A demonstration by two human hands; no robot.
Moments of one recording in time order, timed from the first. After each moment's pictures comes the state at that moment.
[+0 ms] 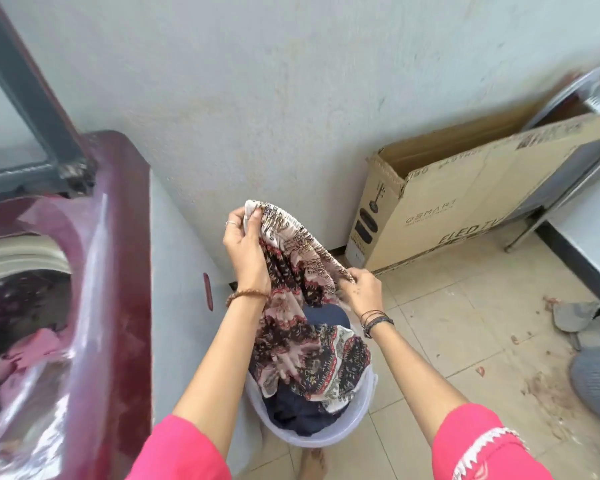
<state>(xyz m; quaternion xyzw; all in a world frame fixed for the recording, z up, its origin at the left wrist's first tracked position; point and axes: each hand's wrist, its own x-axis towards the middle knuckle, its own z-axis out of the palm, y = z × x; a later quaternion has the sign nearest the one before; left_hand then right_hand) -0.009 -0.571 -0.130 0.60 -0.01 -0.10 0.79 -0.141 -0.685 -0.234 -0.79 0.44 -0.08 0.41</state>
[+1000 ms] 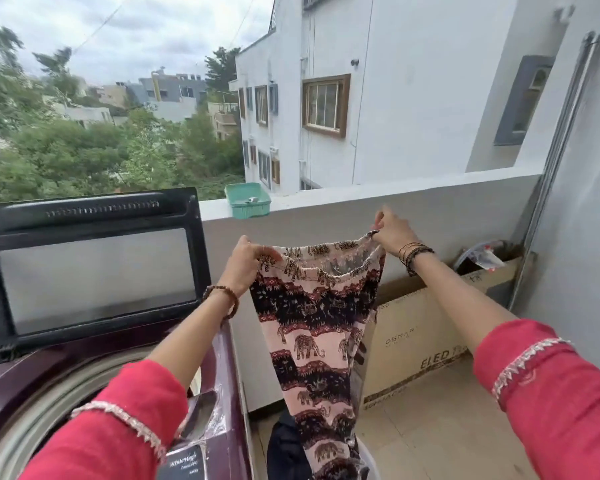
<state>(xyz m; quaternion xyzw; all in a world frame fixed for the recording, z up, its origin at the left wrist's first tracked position) -0.019 -0.419 0.180 0.83 -0.41 0.02 0.38 -0.179 -0.650 0.222 -0.89 0.32 -0.24 0.21</state>
